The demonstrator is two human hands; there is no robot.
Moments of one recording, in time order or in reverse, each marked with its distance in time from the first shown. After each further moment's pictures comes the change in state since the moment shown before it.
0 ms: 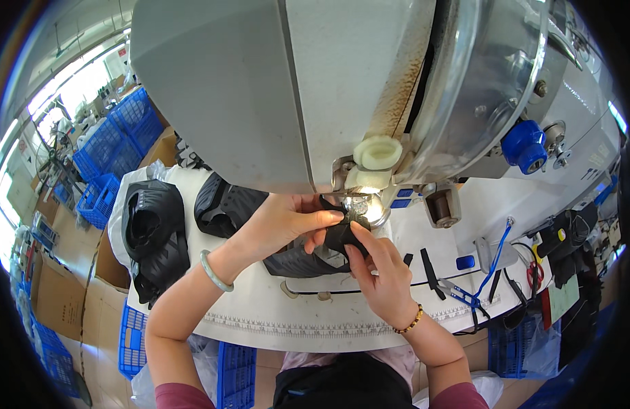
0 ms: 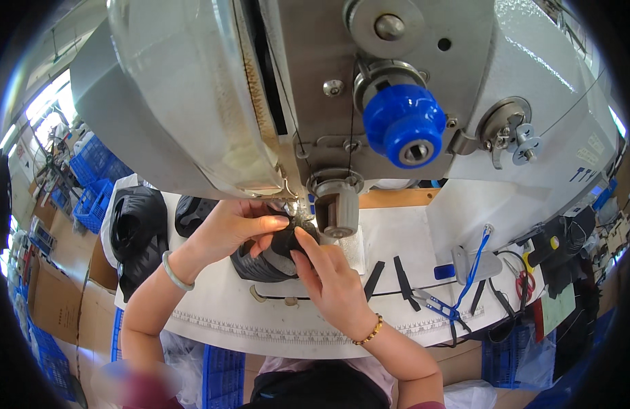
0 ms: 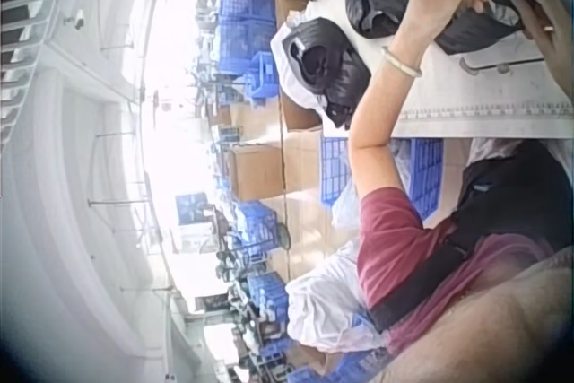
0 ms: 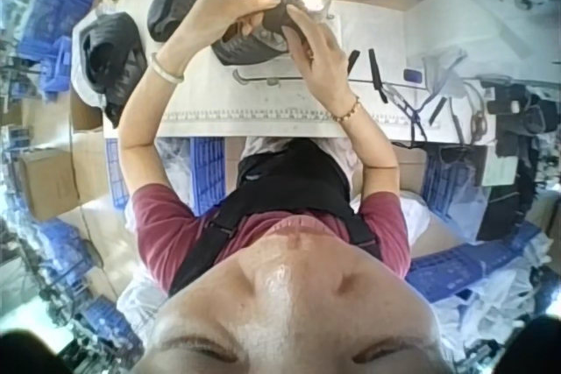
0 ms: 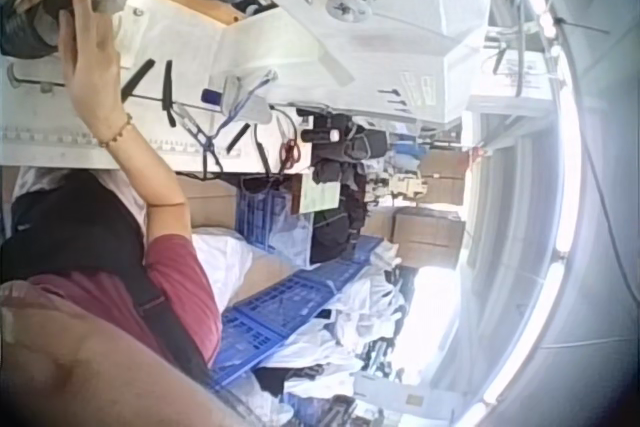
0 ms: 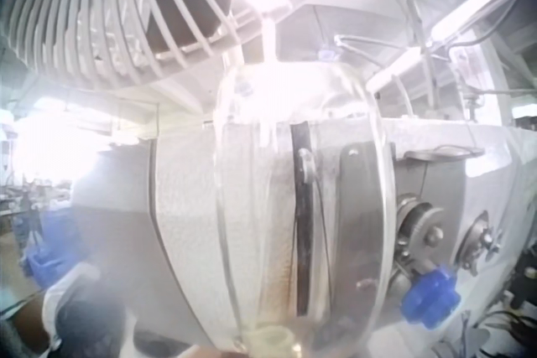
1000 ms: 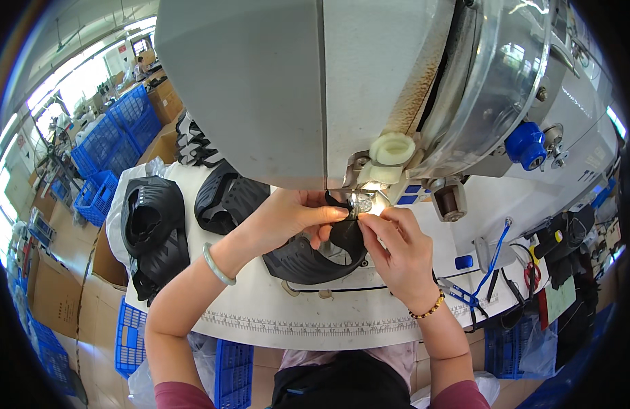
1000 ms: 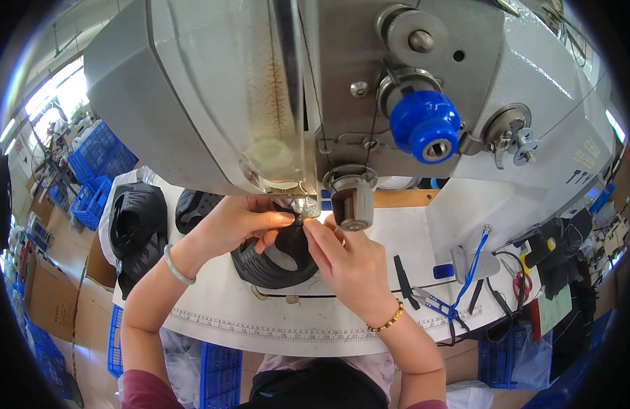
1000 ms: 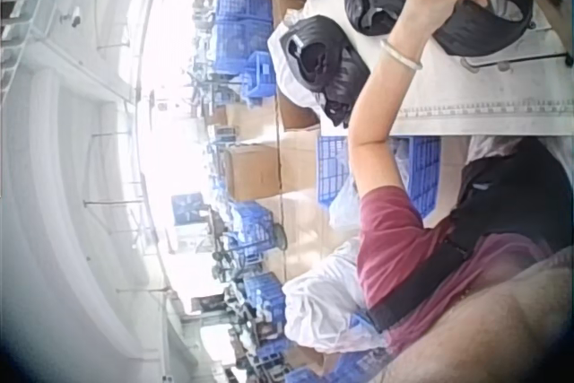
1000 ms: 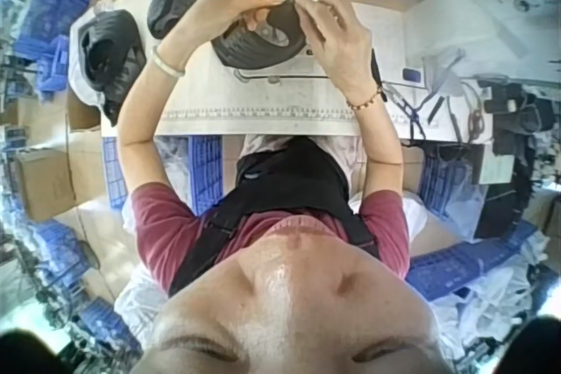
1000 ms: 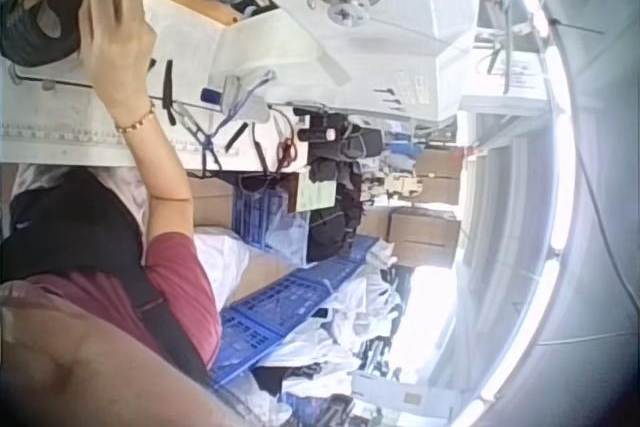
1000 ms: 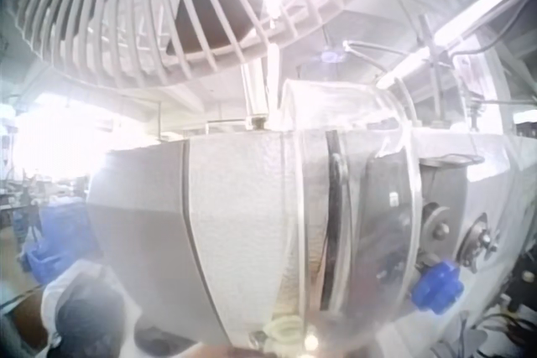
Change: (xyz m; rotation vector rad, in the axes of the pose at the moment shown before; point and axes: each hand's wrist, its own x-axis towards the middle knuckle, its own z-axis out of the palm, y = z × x) left_hand 0.001 0.002 0.000 -0.108 0.012 -0.016; right_hand 0.032 0.003 -0.019 -0.360 0.057 -0.263
